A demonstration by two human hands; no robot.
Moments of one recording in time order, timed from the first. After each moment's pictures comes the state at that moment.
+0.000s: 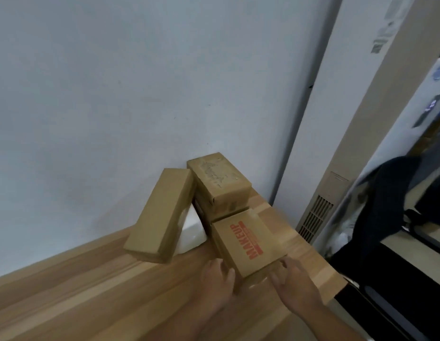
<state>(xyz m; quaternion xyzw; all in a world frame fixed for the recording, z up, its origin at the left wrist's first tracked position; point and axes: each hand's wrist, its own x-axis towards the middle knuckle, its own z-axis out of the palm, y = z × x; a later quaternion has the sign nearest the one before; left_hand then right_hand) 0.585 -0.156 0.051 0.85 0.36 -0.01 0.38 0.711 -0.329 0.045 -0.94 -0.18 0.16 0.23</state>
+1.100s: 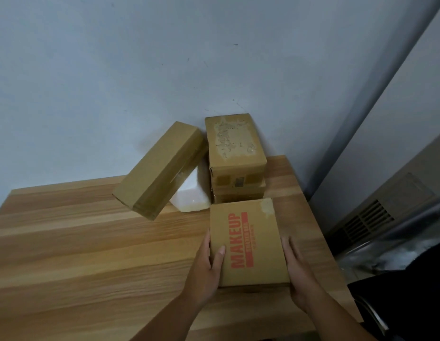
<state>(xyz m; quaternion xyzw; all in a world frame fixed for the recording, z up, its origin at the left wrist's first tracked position) 0.650 -0.225 -0.008 0.64 0.48 0.18 0.57 0.850 -0.334 -0.012 -0.70 -0.04 0.52 0.50</state>
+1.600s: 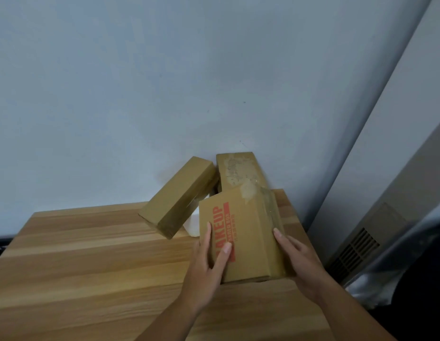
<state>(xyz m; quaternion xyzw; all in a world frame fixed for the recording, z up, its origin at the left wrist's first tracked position) 0.614 -0.234 0.092 0.69 0.43 0.25 0.53 0.830 -0.333 0.100 -0.65 -0.22 0.48 0.54</state>
